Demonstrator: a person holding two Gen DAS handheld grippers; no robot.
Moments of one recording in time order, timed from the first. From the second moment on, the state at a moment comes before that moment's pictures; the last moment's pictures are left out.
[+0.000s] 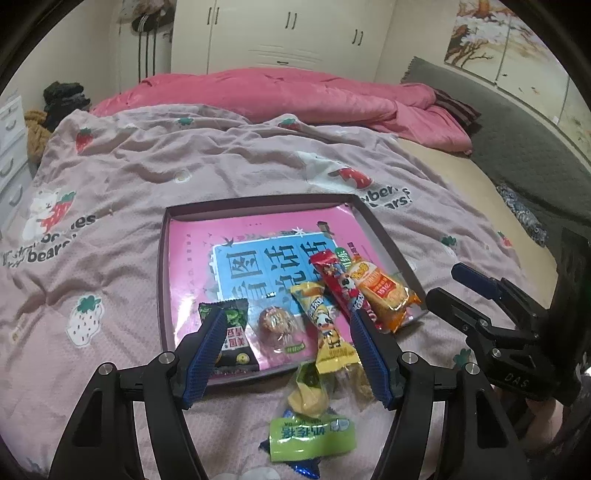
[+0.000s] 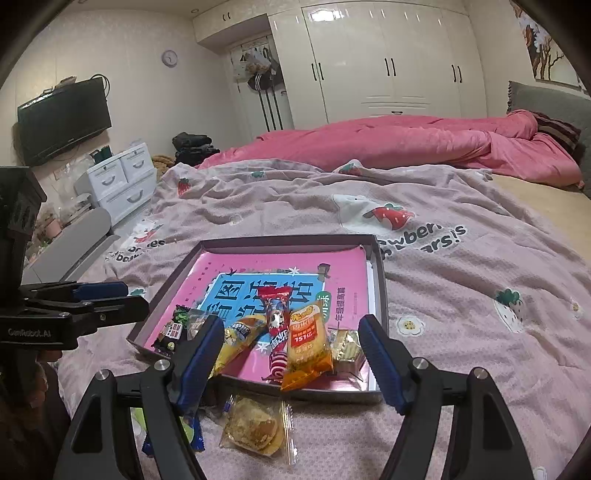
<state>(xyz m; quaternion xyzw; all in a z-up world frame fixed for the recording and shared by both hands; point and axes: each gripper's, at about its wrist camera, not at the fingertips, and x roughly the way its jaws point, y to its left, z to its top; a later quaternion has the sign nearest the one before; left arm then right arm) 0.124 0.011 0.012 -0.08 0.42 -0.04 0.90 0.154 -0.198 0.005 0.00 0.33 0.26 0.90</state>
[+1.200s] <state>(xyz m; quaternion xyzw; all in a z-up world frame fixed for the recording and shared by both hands) 0.078 0.003 -0.015 -0.06 0.48 -0.06 0.88 0.101 -0.185 -0.007 -0.04 0.37 0.25 0.89</state>
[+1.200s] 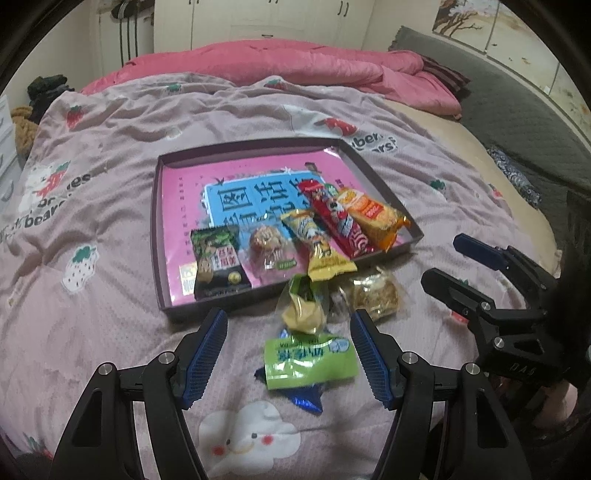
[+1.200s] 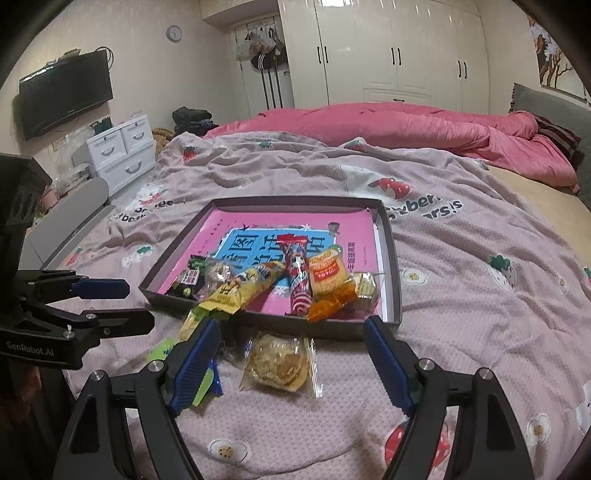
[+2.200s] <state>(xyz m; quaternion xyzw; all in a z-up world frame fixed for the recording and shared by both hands) 0.090 -0.005 -0.056 -0.06 0.51 -0.06 0.85 0.104 -0.175 -0.053 -0.06 0.43 0.25 0.86</state>
